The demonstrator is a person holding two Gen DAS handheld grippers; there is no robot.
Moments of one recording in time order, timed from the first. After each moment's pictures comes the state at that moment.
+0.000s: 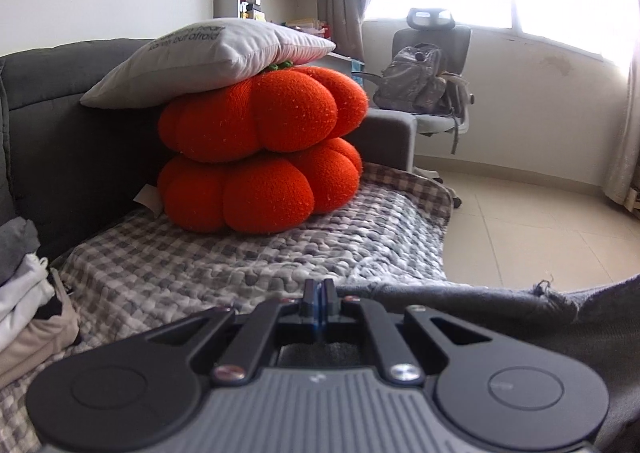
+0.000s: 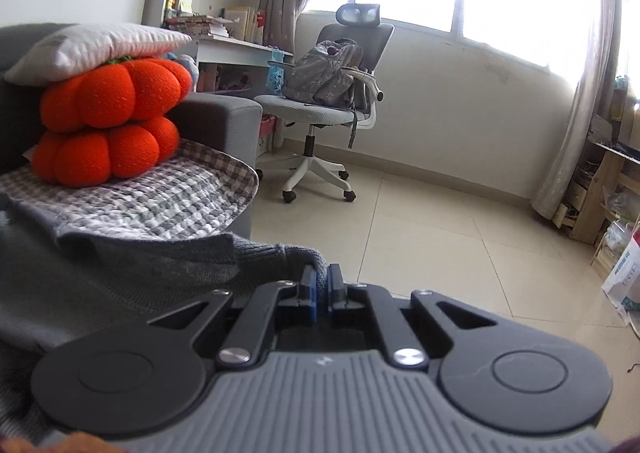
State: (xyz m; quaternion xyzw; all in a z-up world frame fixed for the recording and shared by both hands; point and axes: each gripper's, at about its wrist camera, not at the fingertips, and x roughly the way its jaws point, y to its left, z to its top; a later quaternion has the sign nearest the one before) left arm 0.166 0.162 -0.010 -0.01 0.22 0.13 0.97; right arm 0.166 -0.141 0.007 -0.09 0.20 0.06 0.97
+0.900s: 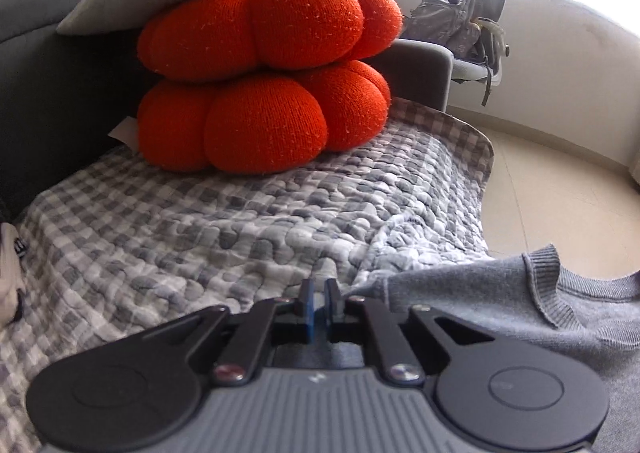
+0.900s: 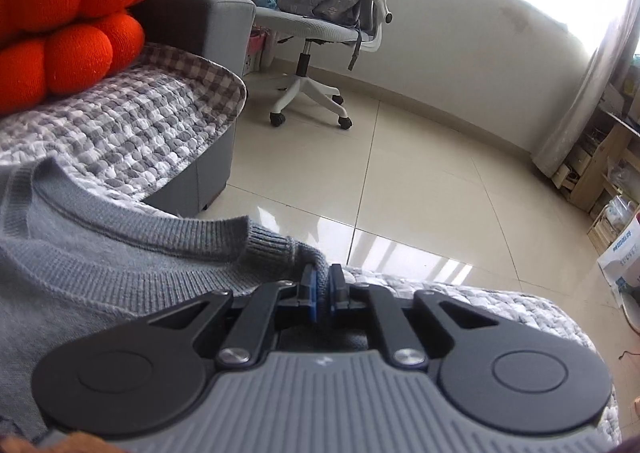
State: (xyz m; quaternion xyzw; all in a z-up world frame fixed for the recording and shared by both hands) left arm 0.242 0.178 -0.053 -0.04 0.30 0.15 0.94; right arm 0.275 -0.101 -0.055 -0.11 0.30 0.03 0.95
